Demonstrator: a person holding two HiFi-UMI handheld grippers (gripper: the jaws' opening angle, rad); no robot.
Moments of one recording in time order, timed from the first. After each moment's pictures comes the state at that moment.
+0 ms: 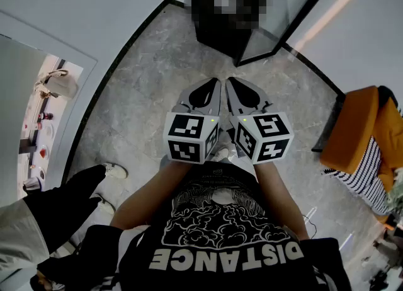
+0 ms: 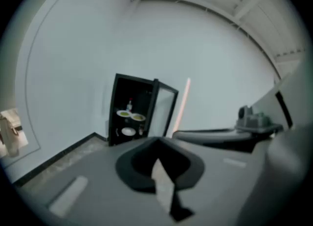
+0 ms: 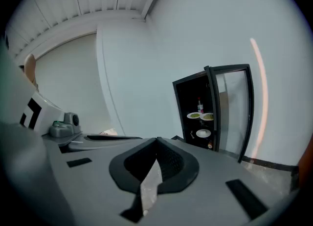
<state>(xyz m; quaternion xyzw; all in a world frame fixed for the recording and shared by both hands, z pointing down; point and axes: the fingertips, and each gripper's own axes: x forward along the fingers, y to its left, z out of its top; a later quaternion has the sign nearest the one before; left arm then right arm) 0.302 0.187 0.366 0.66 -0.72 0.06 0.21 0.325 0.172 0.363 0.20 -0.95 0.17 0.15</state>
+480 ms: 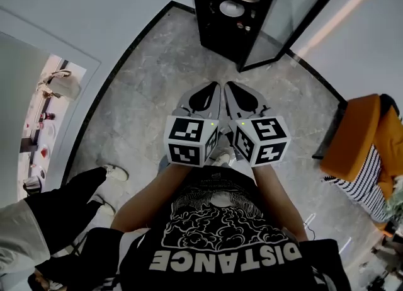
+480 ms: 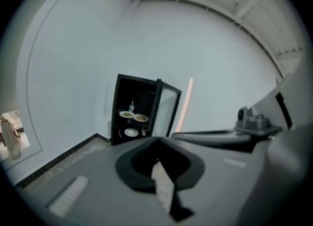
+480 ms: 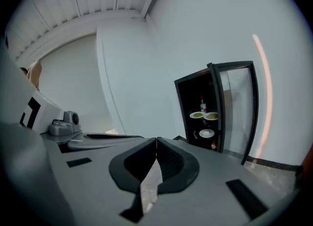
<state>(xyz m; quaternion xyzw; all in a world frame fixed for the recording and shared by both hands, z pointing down) 0.287 0.183 0.366 0.65 -0.72 0.06 0.21 0.309 0.169 0.366 0.19 -0.95 0.18 0.15</state>
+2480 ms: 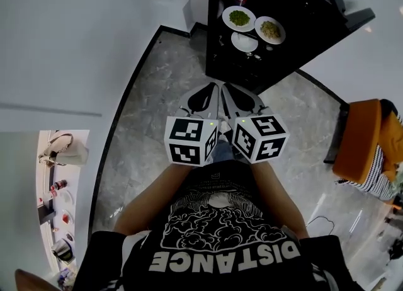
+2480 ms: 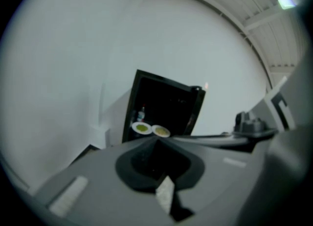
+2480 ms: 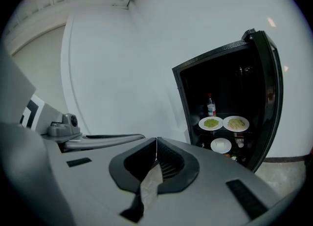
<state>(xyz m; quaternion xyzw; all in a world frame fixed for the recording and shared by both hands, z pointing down) -0.007 0.037 0.377 0.72 -0.66 0.06 0.22 0.016 0.027 0.382 0.27 -0.92 0.22 0.15</state>
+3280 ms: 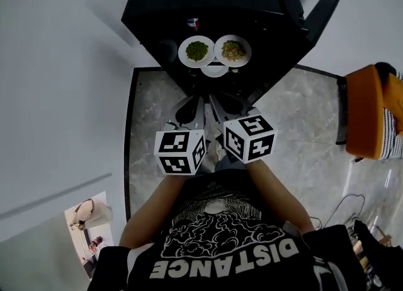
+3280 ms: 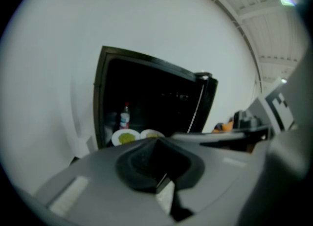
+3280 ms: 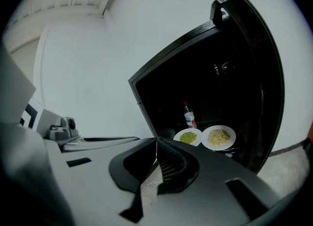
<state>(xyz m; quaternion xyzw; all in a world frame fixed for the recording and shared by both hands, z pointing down) 0.015 -0.130 0.383 0.77 -0.59 0.12 0.22 0.045 -0.142 0.388 0.35 -0.89 0.27 0.10</state>
